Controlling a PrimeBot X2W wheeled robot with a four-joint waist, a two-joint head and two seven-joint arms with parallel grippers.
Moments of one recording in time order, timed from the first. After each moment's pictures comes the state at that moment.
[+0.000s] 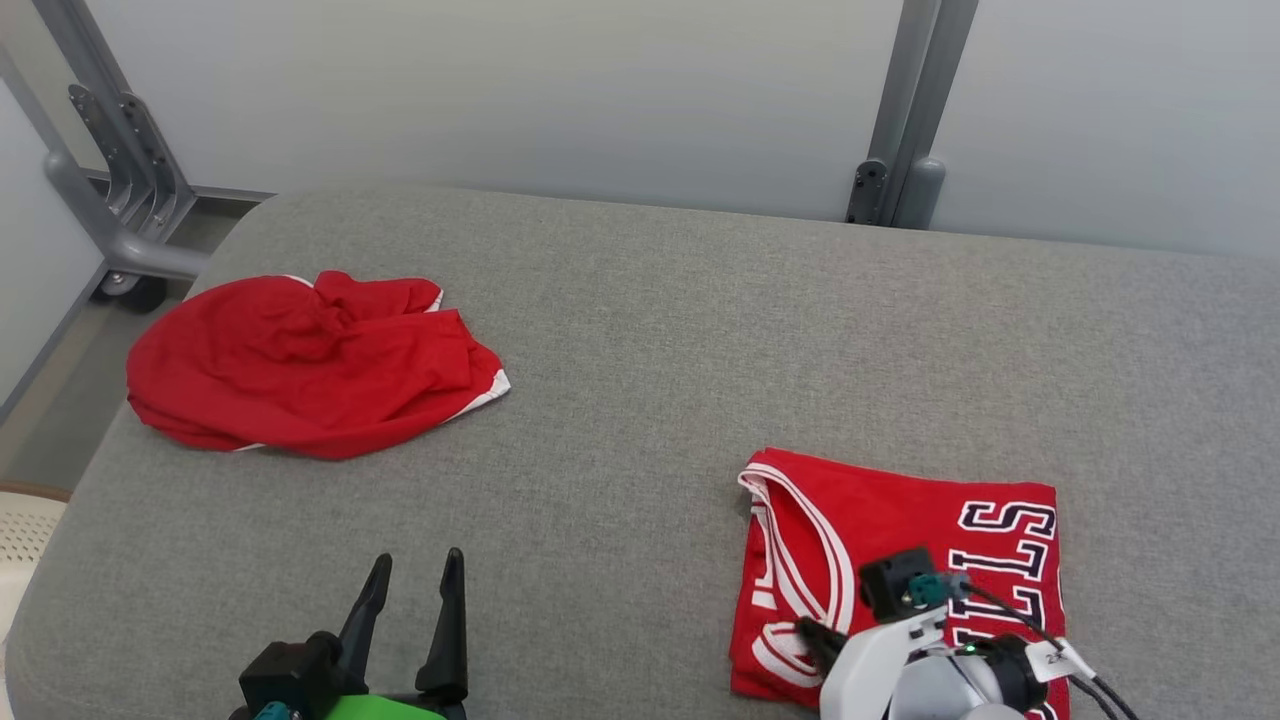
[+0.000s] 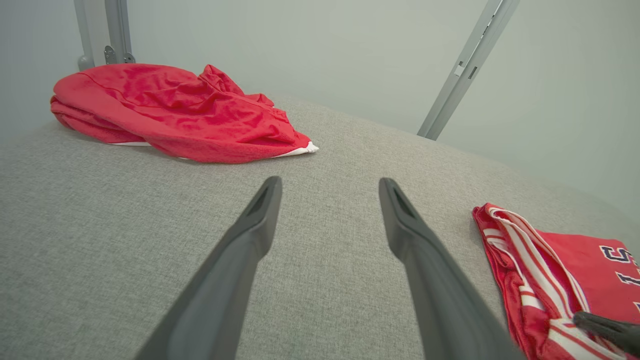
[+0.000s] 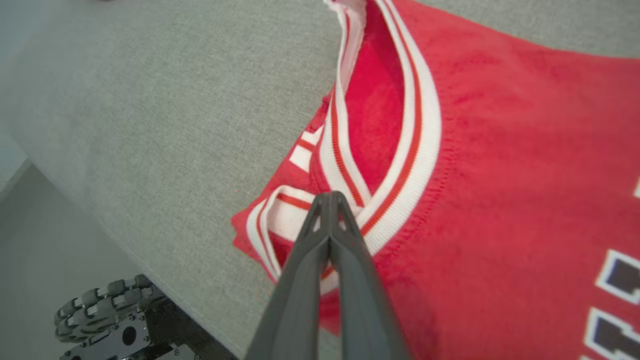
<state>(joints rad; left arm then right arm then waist) 0.06 0.10 -0.24 0.23 -0.44 -0.05 -0.26 -0.05 -0.05 0.30 0.28 0.25 0.13 0.34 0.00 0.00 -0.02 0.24</state>
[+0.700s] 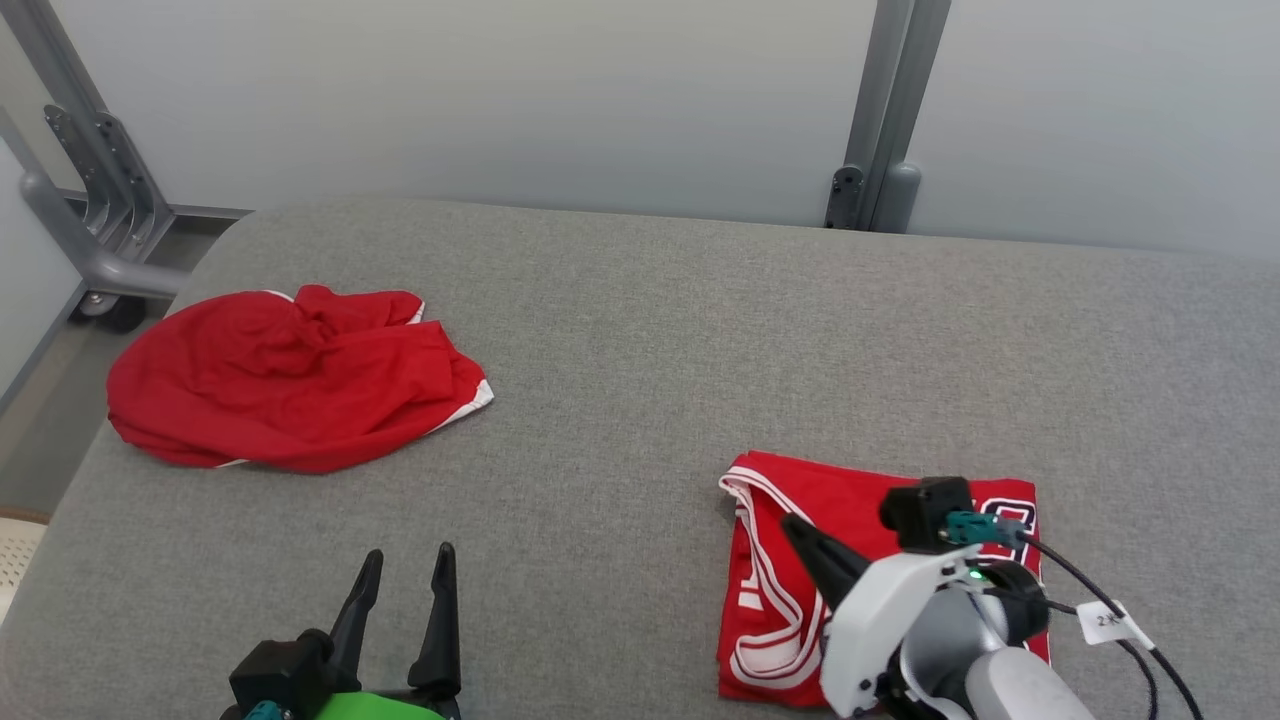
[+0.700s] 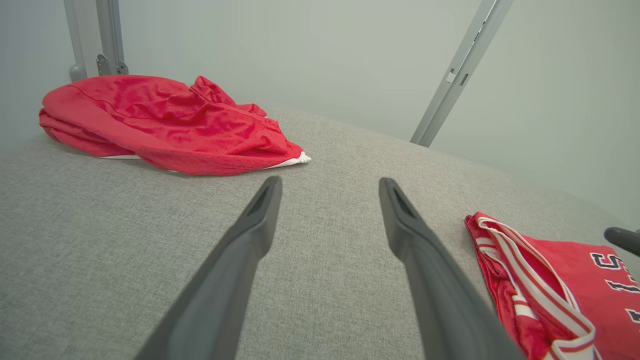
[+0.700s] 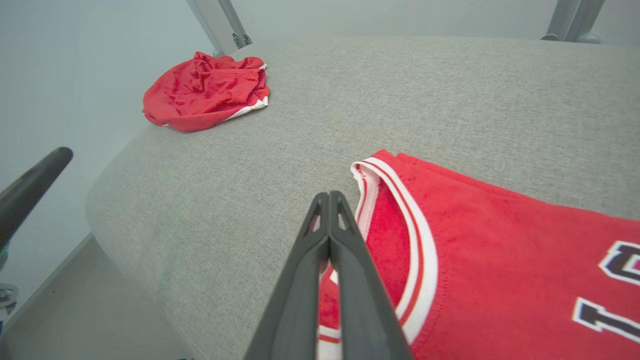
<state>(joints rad) 0.06 0.10 -0.23 0.22 -0.44 -0.05 -0.26 -0.10 -0.05 0.33 0.14 0.38 0.13 0.26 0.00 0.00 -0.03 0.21</state>
